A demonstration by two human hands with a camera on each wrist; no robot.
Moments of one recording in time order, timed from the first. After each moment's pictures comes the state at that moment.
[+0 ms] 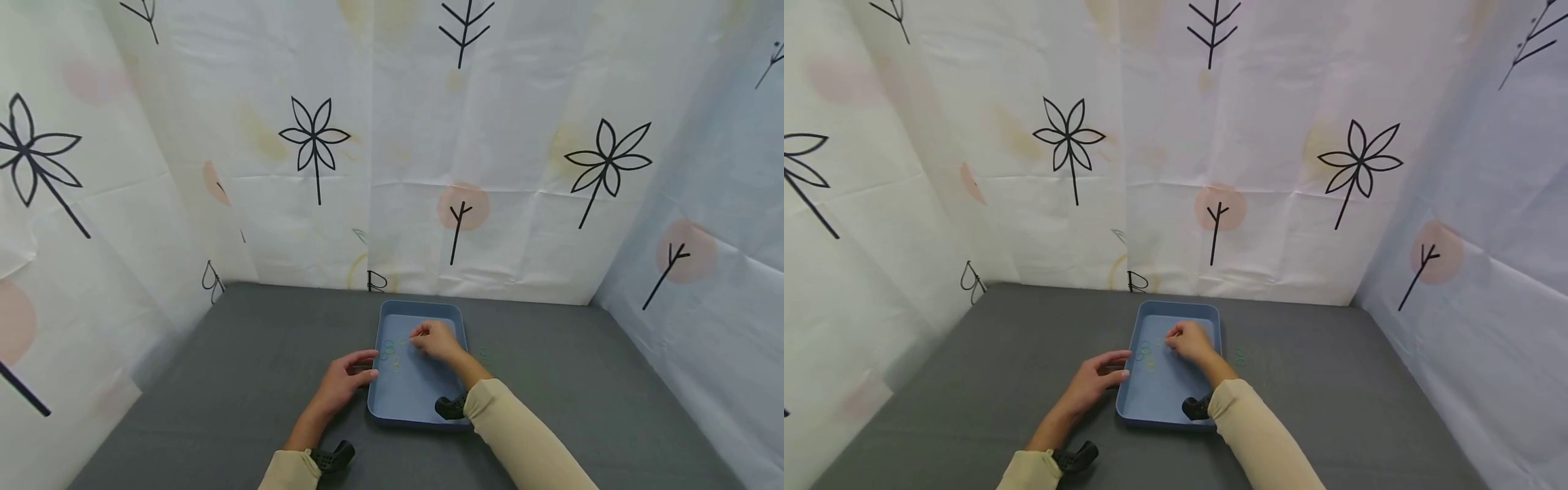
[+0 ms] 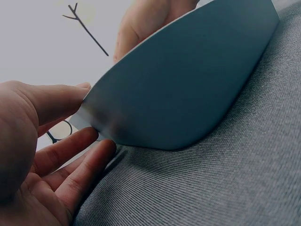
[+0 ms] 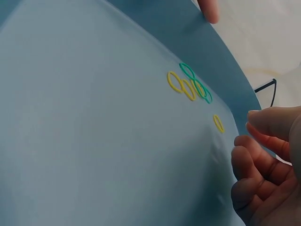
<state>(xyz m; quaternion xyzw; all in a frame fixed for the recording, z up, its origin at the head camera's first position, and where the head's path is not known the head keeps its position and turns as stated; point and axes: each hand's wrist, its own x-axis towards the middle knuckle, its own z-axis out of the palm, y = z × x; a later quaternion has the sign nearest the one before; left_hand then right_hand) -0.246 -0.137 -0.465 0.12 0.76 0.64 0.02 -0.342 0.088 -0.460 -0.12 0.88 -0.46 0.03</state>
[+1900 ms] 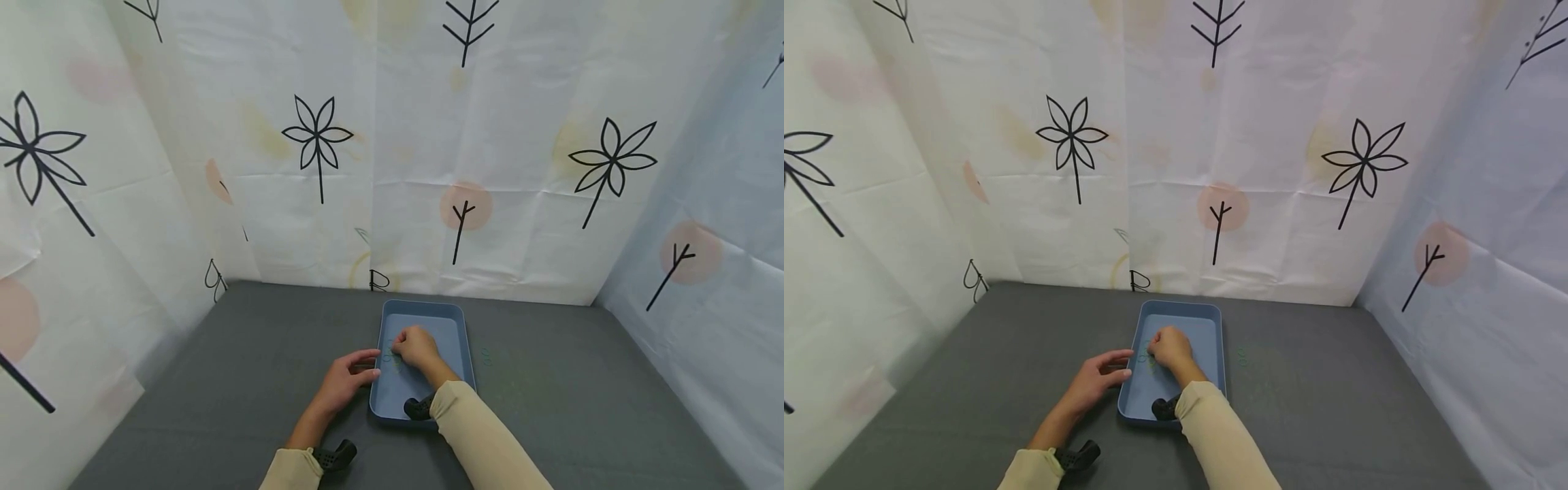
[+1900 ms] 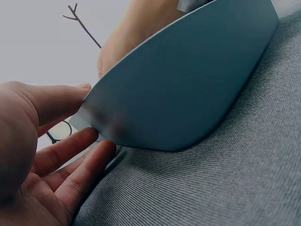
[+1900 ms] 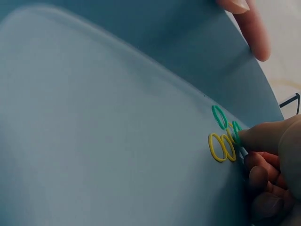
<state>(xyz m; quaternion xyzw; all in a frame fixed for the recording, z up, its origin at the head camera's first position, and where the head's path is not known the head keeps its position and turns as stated) -0.248 -0.139 -0.467 0.13 0.76 0.64 0.02 -0.342 0.042 -0.474 -0.12 0.94 -0.31 -0.01</state>
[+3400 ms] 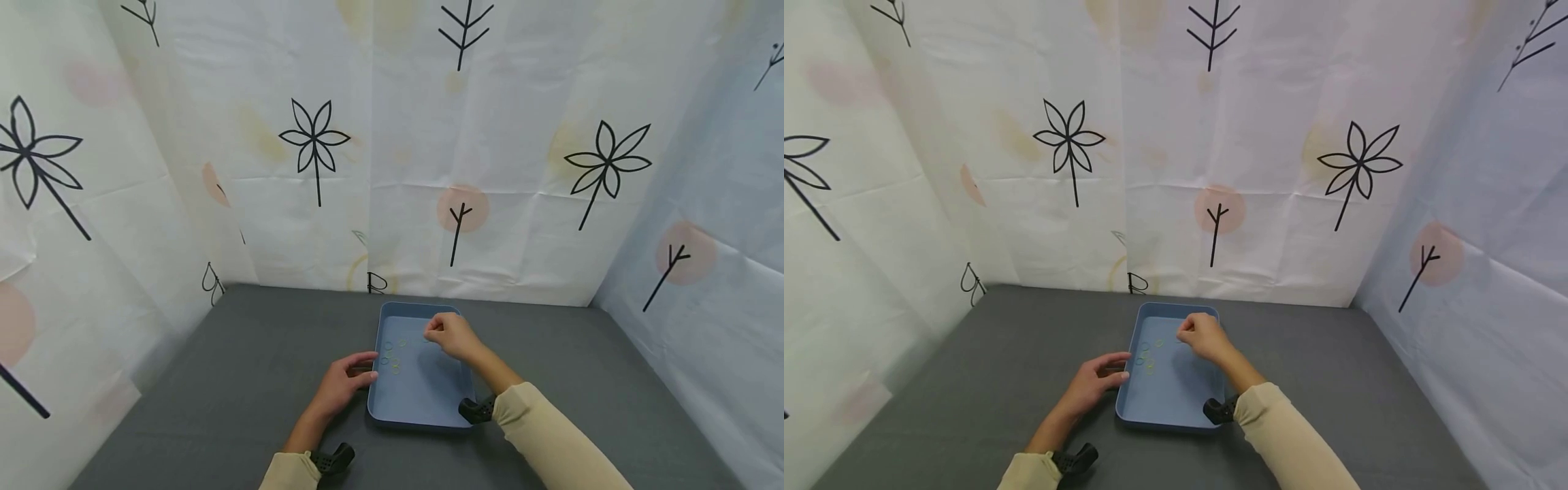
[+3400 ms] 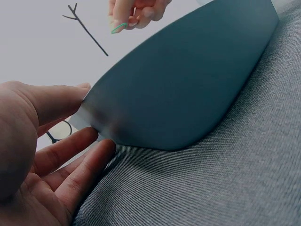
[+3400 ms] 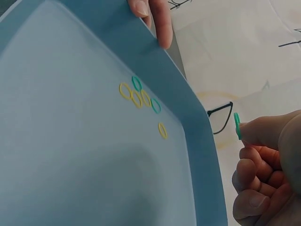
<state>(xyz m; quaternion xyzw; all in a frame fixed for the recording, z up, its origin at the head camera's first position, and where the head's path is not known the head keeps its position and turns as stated) -0.259 -0.139 -0.487 0.12 0.77 0.63 0.00 -0.319 0.112 -0.411 -0.16 0.91 -0.38 0.00</state>
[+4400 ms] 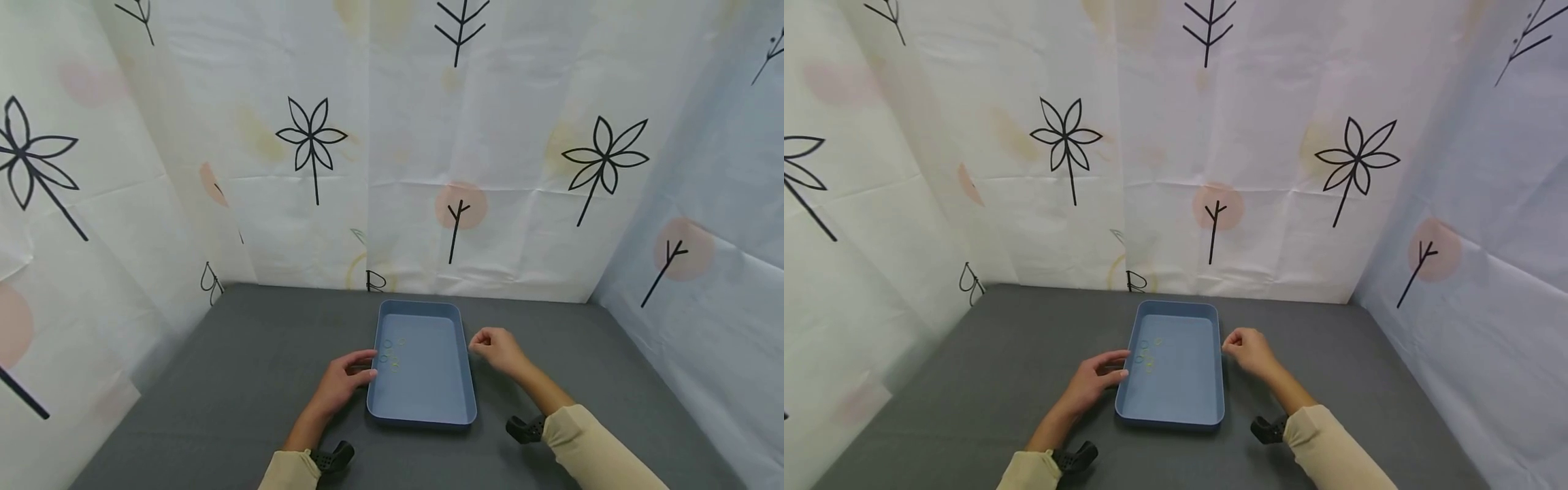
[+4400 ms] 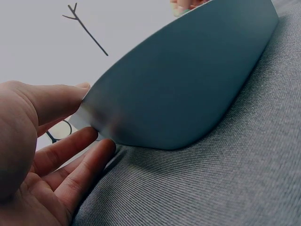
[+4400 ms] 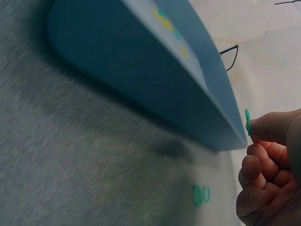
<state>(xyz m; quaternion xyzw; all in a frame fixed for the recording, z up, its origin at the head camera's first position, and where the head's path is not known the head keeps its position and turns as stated) -0.243 -0.135 -0.461 0.12 0.77 0.63 0.01 -0.301 0.195 -0.439 -0.14 0.91 -0.39 -0.04</state>
